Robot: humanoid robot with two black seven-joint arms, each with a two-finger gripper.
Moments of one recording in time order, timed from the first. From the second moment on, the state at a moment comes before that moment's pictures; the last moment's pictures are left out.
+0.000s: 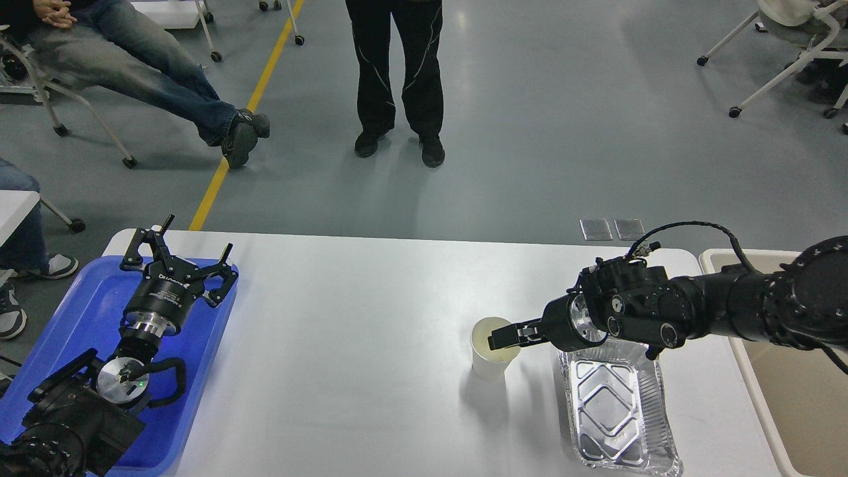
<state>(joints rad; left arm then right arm) -0.57 0.28 -0.93 -0.27 -0.13 -0.79 -0.32 1.31 -0.14 -0.86 0.83 -0.61 0.15 0.36</state>
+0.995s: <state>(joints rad) -0.57 0.28 -0.93 -0.27 -0.13 -0.79 -0.32 1.36 -0.22 -0.81 0.89 -0.60 0.13 0.39</state>
